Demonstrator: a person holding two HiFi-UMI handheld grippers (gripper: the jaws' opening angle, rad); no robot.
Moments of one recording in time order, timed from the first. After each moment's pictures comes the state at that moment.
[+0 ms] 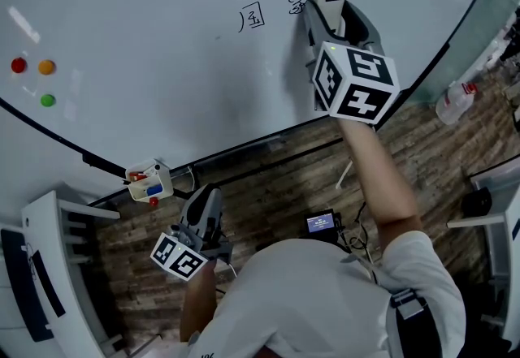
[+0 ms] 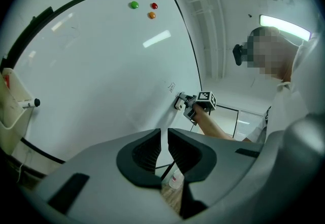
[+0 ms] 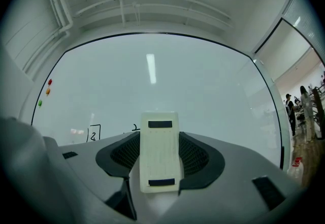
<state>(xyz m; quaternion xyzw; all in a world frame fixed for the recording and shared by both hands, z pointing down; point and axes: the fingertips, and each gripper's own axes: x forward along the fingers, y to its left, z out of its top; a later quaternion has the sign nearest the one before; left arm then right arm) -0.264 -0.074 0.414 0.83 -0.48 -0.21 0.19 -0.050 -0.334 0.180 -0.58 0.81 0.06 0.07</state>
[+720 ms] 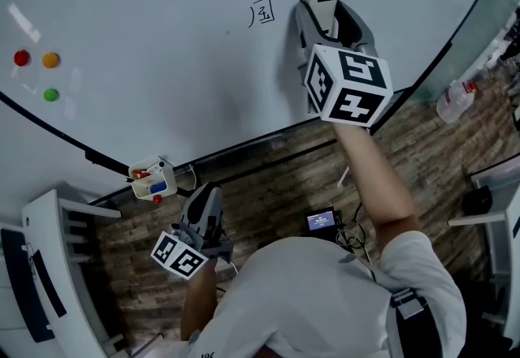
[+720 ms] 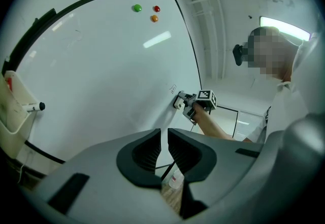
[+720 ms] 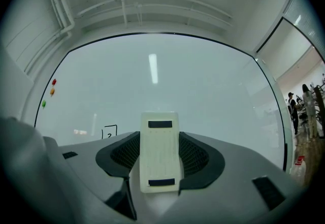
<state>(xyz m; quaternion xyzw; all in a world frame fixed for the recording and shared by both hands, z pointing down) -0.278 -0.070 0.416 0.83 -0.48 -0.22 0.19 -0.081 -0.321 0.183 -0.57 0.82 0.06 0.07</state>
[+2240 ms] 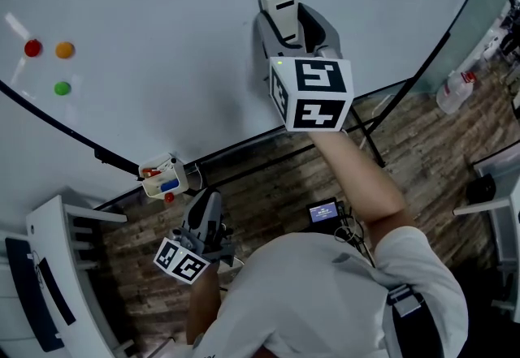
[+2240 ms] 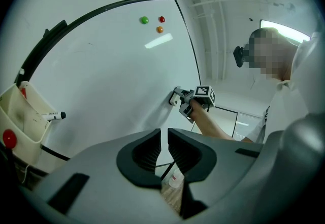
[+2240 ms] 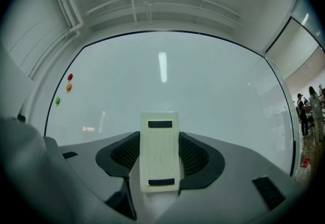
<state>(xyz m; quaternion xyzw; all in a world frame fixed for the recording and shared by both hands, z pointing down) -0.320 -0.040 0.424 0.83 -0.48 -0.22 0.20 -0.170 -0.285 0.198 -0.54 0.83 0.08 0.05</state>
